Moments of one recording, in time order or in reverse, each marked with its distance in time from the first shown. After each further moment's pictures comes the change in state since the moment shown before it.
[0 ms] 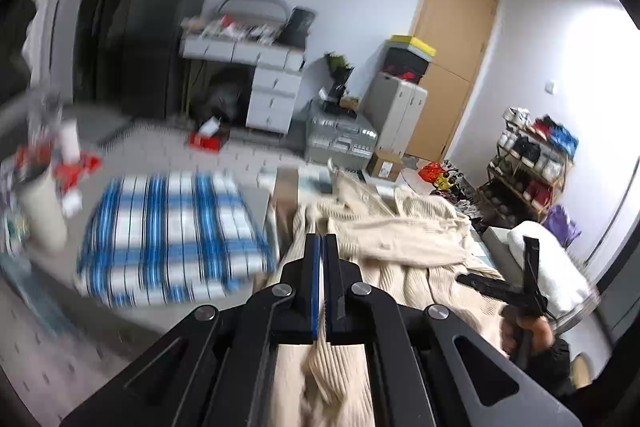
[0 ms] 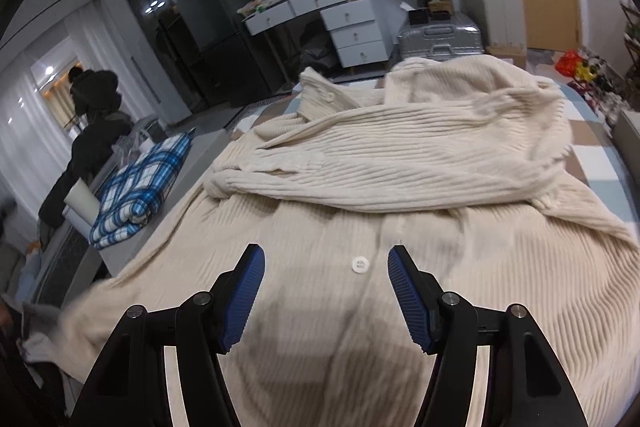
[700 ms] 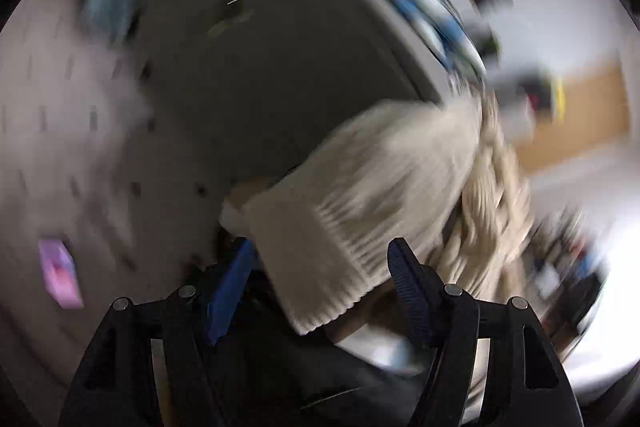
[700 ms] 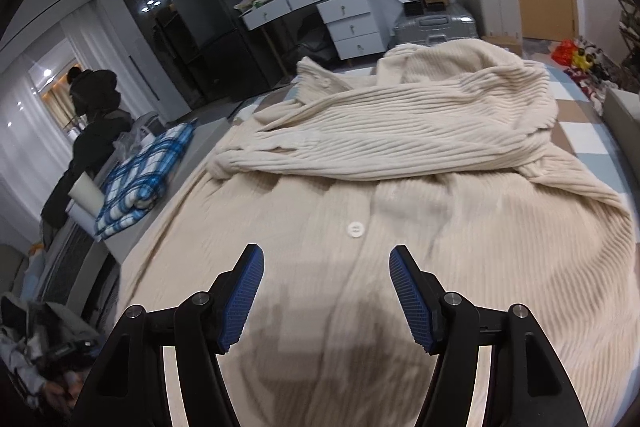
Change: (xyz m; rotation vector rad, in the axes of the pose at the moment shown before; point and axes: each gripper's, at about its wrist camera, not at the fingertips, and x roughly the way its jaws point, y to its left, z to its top) left arm 0.005 0.117 -0.264 -0.899 0.255 0.066; right arm -0.009 0.011 -0.017 -0.014 0.052 0.048
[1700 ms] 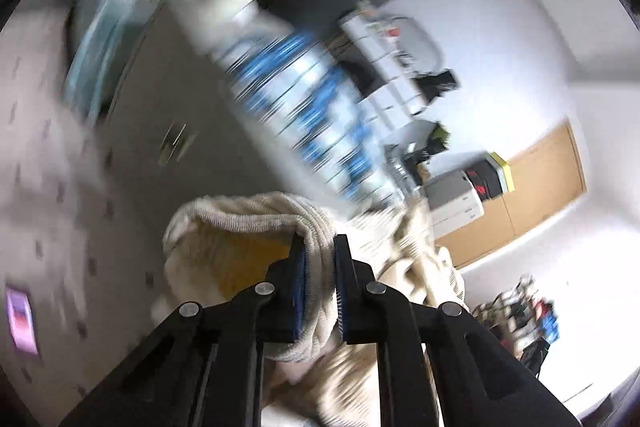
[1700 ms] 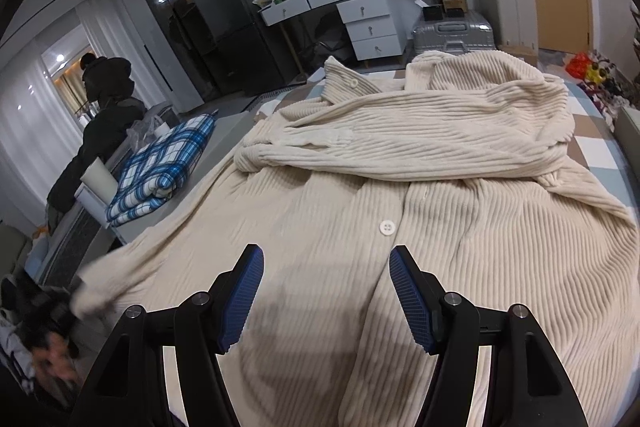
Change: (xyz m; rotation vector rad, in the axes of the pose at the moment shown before) left arm -0.077 -0.097 0.041 0.158 -0.362 -0.146; right arm -0.004 0.018 0.000 -0.030 -0.014 0.010
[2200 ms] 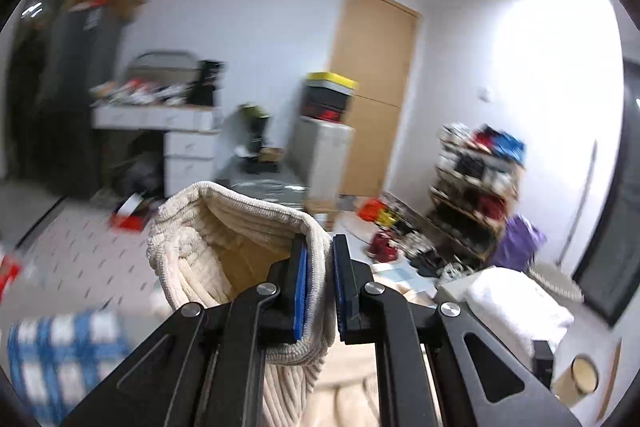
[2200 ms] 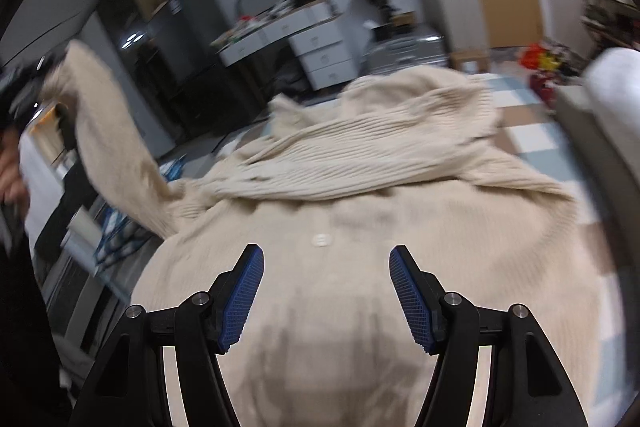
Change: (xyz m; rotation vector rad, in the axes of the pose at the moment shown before) left arm 0.175 -0.368 0.002 0.895 0.080 -0.389; right arm -0.064 -0.056 -0.016 0.169 -0.129 -0.146
